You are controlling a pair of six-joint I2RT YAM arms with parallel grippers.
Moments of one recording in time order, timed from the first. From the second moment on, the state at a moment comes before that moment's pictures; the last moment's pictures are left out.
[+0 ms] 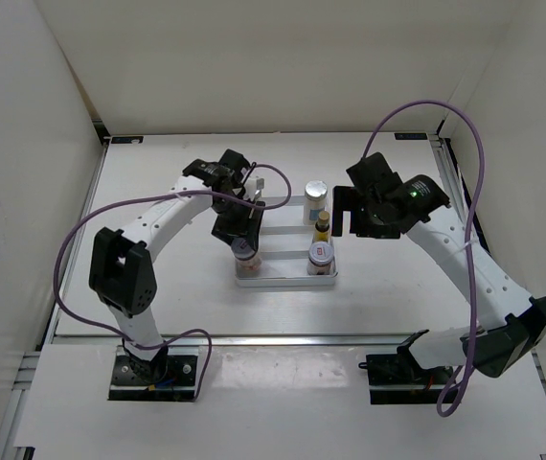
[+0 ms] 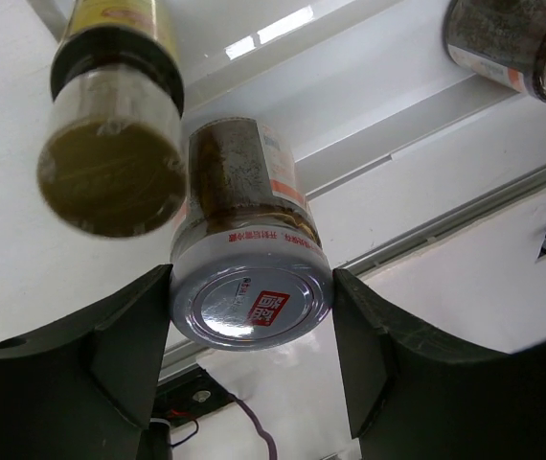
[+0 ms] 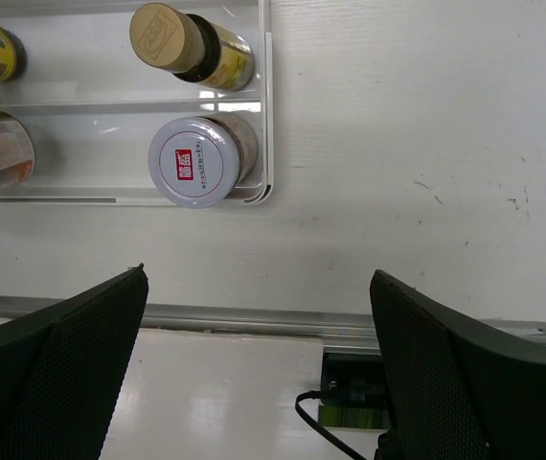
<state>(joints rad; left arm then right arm) -0.53 1.75 1.56 -1.10 0.24 -0.21 0.62 1.34 1.50 -1.23 0.20 0.54</state>
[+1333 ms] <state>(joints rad) -0.47 1.17 1.37 -0.74 -0.16 -0.15 0.62 0.93 1.06 -0.88 0.87 0.36</state>
